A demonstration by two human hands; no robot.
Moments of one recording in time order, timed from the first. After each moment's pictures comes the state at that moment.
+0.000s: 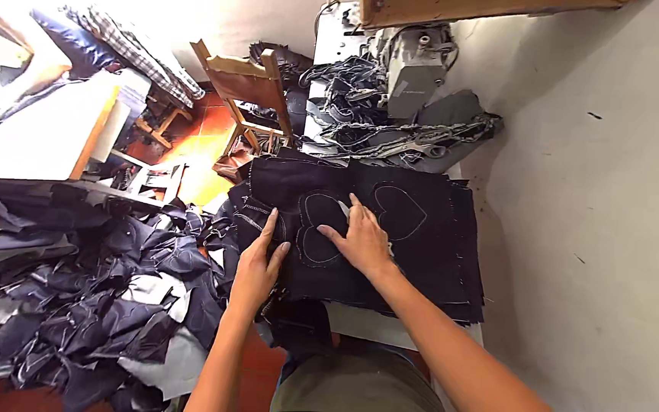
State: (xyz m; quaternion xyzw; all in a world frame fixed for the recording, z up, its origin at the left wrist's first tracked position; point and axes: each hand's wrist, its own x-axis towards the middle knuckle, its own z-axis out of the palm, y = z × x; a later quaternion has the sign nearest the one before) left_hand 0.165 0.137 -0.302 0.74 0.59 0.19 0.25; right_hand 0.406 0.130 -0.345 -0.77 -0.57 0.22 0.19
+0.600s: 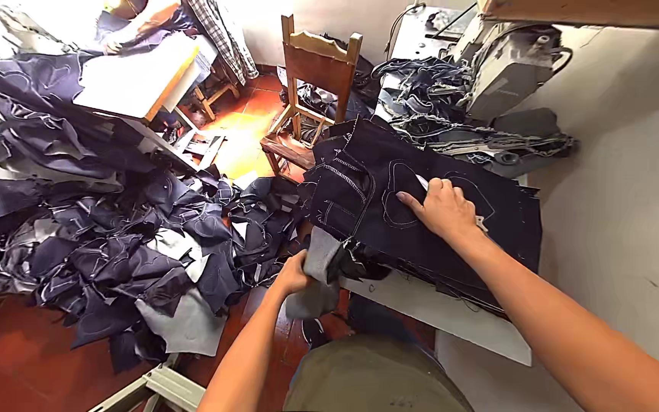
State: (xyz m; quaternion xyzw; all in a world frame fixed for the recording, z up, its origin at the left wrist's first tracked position) left_hand 0.040 0.051 -0.464 0.63 0.55 0.09 0.54; right_hand 0.403 0.138 -0.308 -0.79 -0.60 0.12 0.01
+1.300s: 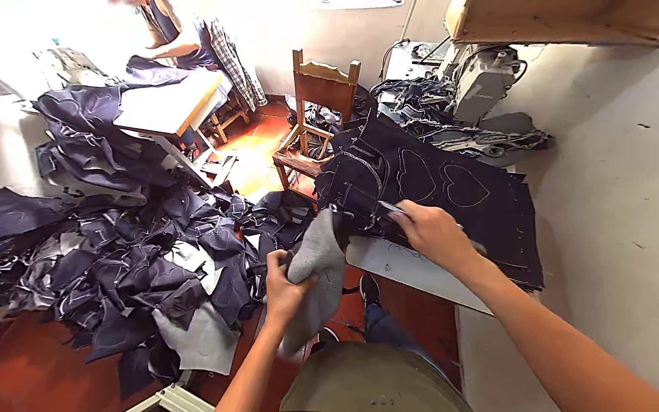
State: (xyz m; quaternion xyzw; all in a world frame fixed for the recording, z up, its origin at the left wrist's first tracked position) left_hand 0.000 -0.055 -0.332 0.50 0.61 0.47 0.40; right_hand 0.314 0.009 -0.255 -0.57 -0.78 0.10 0.23
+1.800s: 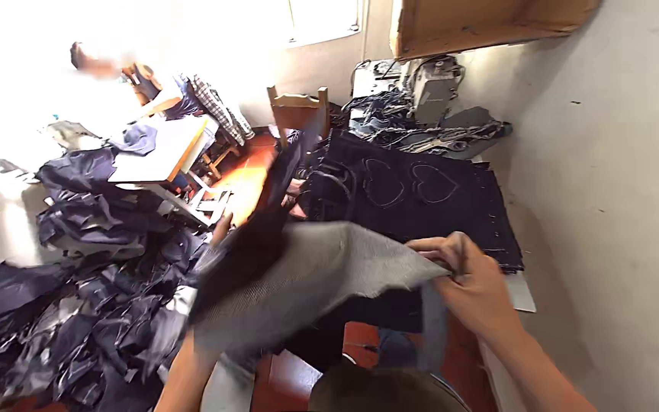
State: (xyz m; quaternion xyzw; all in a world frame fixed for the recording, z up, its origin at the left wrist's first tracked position) left_hand -0.047 -0.047 -0.179 0.74 0.56 0.26 0.25; right_hand 0.330 -0.101 -0.225 -0.55 -0.60 0.19 0.55
